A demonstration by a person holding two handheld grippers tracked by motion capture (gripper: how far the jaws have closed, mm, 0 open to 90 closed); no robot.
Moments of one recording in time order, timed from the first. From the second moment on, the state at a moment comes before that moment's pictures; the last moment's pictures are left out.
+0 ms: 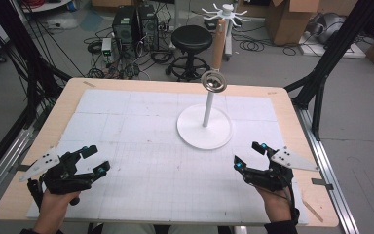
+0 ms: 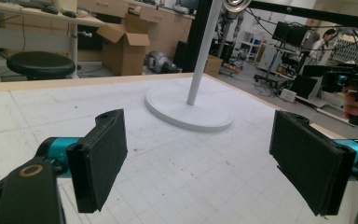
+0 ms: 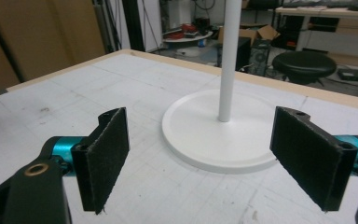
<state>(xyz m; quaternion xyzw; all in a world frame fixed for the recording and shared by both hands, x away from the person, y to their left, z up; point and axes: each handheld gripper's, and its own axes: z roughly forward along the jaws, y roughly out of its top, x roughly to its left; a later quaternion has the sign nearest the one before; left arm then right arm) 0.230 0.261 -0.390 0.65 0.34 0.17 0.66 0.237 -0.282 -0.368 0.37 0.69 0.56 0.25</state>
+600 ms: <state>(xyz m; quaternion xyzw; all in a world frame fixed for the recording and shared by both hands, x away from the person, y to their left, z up) 0.227 0.259 -0.390 0.65 0.34 0.17 0.66 0.230 -0.283 -0.364 0.37 0.68 0.57 0.26</state>
